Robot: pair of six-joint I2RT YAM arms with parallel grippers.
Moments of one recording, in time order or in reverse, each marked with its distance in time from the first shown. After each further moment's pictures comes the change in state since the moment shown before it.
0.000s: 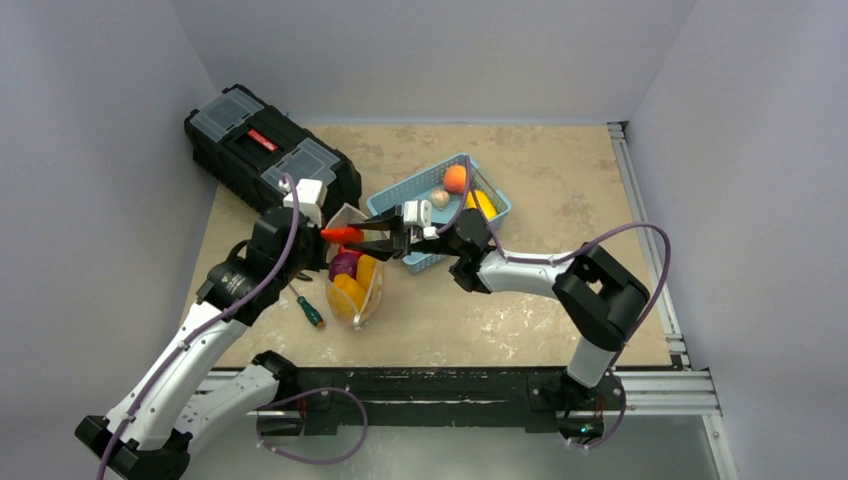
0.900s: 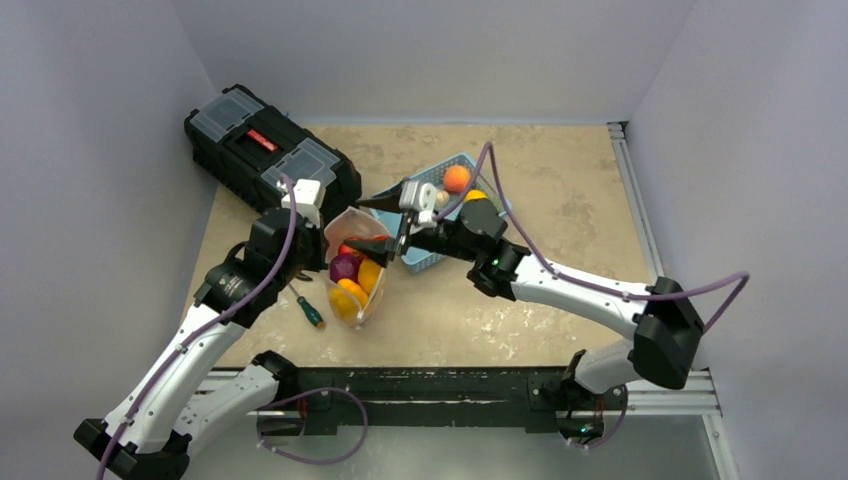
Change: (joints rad) left arm 0.000 -0.008 0.000 0.000 0.001 0.000; right arm 0.130 -0.315 0.081 -0.581 0.306 -0.122
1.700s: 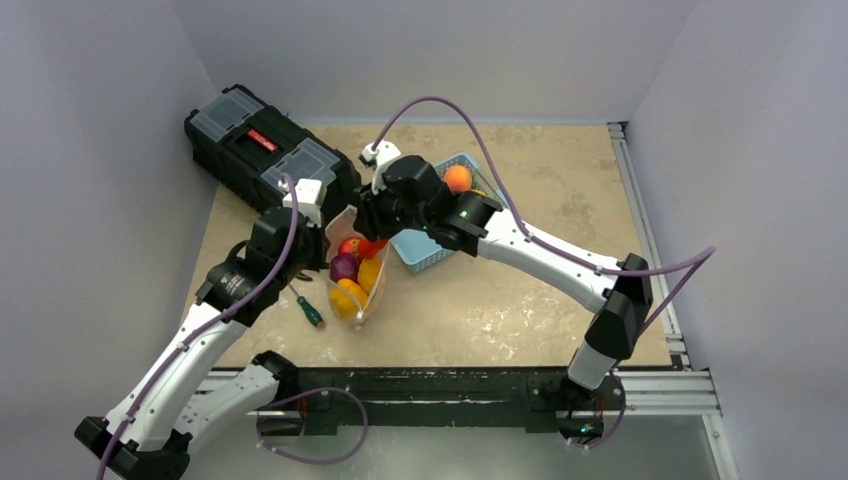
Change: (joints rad) left arm 0.000 0.009 0.000 0.005 0.001 0.000; right arm 0.029 0.267 0.631 -1.107 0.448 0.457
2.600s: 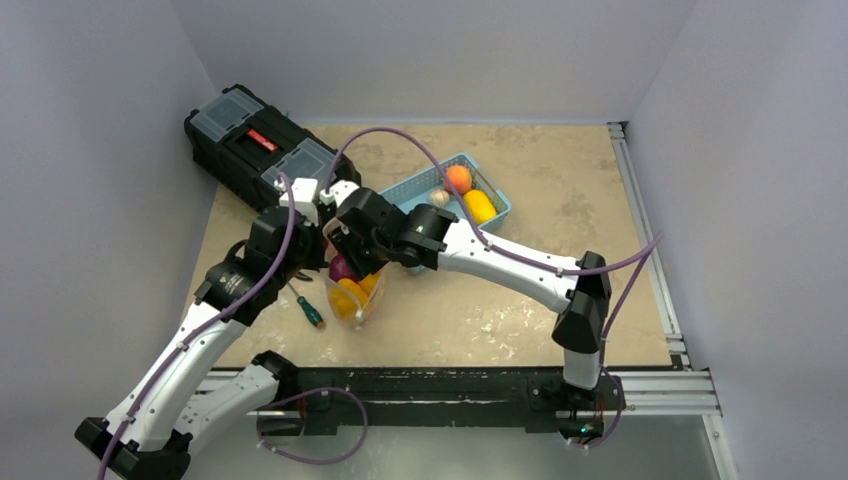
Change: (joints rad) left arm 0.006 0.001 0.000 -0.006 -0.008 -0.018; right arm 0.164 0.165 0.209 -0.336 0.053 0.033
